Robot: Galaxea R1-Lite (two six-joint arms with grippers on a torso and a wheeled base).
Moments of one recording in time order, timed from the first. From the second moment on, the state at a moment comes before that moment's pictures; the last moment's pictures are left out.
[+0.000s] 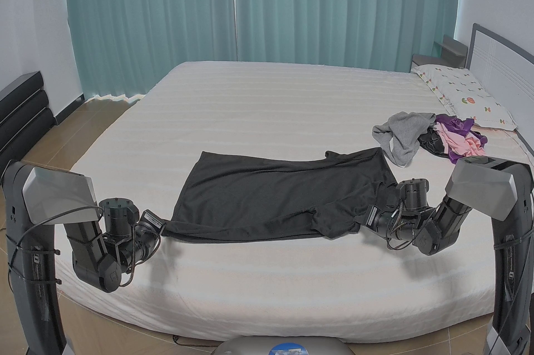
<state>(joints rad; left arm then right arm) -0.13 2.35 -0.52 -1.36 0.03 -1.08 0.20 2.47 -0.94 -0.94 0.29 0.64</state>
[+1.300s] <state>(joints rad) -0.23 2.19 -0.22 -1.34 0.02 -0.91 -0.03 1.97 -0.14 -0.94 0.46 0.46</state>
